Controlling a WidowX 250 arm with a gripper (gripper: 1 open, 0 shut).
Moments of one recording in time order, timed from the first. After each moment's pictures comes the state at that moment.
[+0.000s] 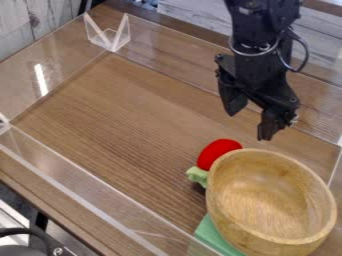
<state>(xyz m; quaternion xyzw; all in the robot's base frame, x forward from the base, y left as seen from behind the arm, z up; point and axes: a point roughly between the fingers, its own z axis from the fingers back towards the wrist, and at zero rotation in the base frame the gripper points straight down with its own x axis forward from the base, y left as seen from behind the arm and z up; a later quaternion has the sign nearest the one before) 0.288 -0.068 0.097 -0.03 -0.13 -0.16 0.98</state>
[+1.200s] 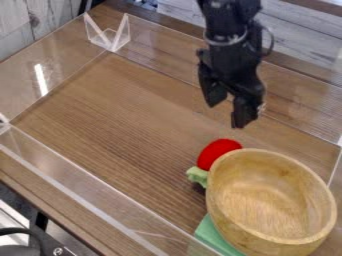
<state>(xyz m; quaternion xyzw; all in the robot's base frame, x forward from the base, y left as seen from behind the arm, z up) 0.301 -0.034 0.088 -0.04 -0.10 -0.19 0.98</state>
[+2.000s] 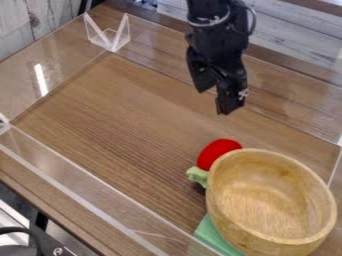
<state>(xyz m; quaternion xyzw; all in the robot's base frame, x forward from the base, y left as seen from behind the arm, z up) 0.294 -0.020 0.106 -0.04 -0.12 -0.23 0.96</state>
